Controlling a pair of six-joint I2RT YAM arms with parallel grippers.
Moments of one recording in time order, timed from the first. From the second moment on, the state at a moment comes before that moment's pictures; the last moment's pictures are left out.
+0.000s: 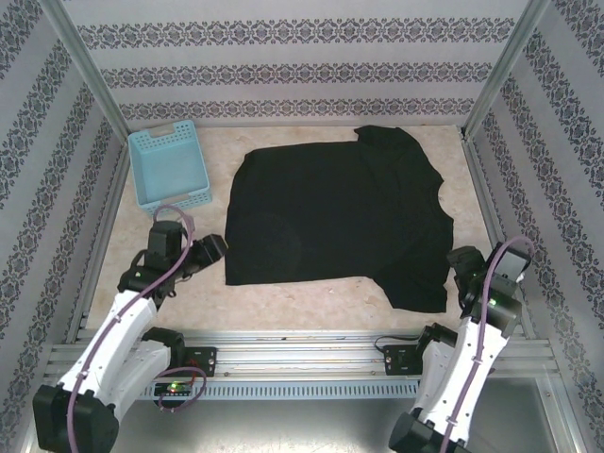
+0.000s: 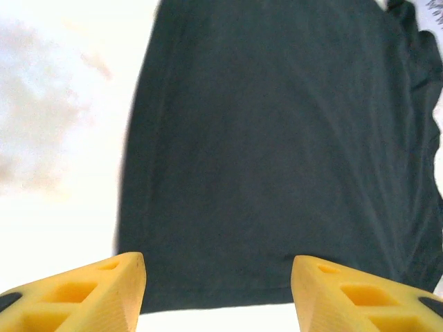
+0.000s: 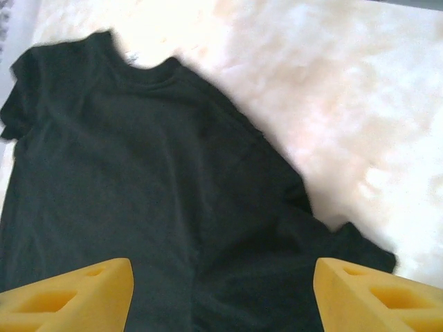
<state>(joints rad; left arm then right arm) -0.18 0.85 0.59 -0.50 0.24 -0.69 -0.51 0.57 0.74 -1.02 -0.18 0.75</state>
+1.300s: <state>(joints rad) -0.59 1.57 0.93 -0.34 0.09 -0.63 0.03 1.28 0.72 -0.52 0.02 0.83</state>
